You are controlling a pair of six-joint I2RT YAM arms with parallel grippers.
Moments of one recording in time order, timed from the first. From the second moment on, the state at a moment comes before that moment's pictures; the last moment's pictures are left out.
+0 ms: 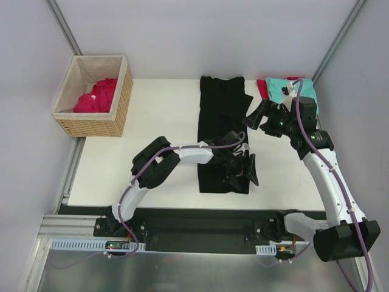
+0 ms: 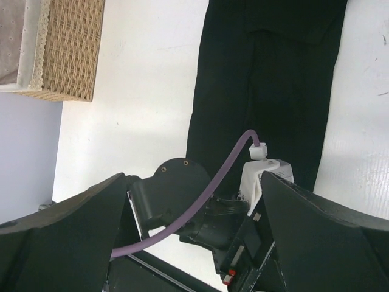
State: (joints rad) left arm -0.96 2.23 1.52 -0.22 0.72 -1.01; right arm 0.17 1.11 1.14 -0.56 -0.35 0.48
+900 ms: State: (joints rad) left arm -0.80 1.26 1.03 -0.24 0.42 -0.85; right arm 0.24 1.13 0.98 -0.56 -0.34 0.48
